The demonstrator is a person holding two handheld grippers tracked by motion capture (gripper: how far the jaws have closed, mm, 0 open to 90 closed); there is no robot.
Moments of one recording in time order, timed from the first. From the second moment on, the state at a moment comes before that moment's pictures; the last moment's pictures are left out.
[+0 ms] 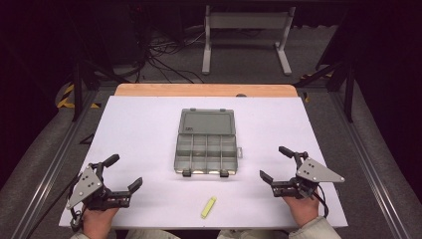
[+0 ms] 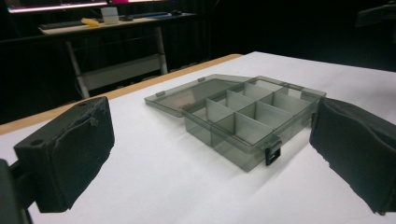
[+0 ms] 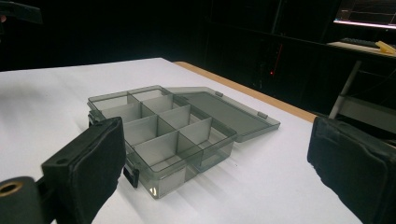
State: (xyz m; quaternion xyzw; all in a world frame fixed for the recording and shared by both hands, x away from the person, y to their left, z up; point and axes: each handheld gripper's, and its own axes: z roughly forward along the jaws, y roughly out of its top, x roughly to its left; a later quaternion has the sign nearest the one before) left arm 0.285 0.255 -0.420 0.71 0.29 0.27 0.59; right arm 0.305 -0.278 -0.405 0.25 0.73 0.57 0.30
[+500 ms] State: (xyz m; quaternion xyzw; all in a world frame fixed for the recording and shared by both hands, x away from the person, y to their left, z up) left arm 0.289 0.244 -0.414 0.71 0.29 0.22 0.60; right arm 0.304 -0.276 -0.406 0.25 0.73 0.57 0.29
